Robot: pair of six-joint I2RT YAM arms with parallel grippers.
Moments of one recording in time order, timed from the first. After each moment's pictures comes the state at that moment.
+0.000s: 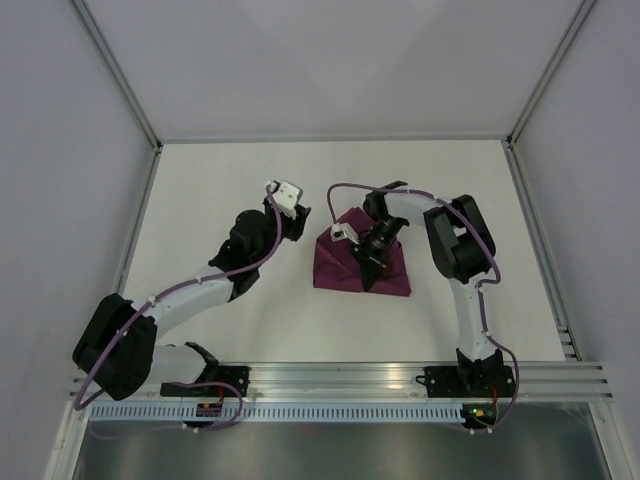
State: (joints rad) left arm -0.58 1.30 0.67 0.55 -0.08 0.06; right arm 0.44 2.21 1.53 -1.21 -0.77 -0.94
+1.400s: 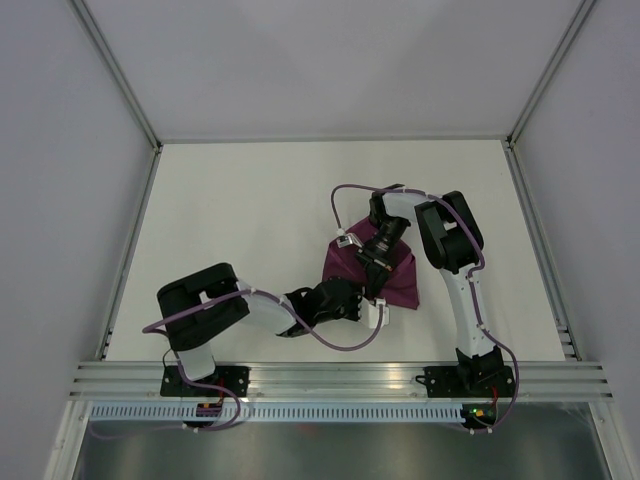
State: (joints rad) left arm -1.14 1.77 0.65 0.61 -0.04 0.76; right arm 0.40 2.39 1.64 -1.48 -0.81 -0.94
